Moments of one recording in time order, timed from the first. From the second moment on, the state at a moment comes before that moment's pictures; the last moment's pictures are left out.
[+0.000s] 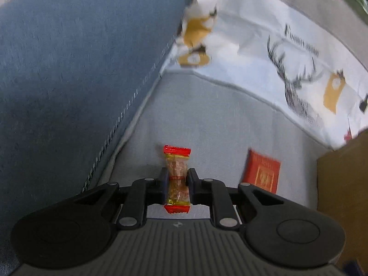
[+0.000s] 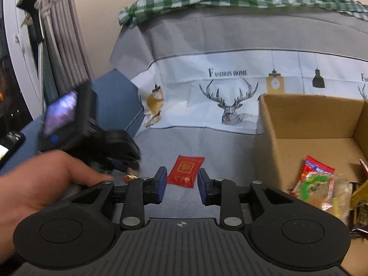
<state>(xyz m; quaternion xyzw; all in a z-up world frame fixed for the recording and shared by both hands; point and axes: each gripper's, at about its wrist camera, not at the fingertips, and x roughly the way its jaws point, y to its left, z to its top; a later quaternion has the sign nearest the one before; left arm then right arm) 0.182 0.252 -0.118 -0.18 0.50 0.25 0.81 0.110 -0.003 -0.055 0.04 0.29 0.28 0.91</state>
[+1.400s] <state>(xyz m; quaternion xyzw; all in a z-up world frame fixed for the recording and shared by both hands) 0.095 0.236 -0.088 -0.21 0.49 0.16 0.83 0.112 0.044 -0.106 -0.06 0.35 0.29 0.89</state>
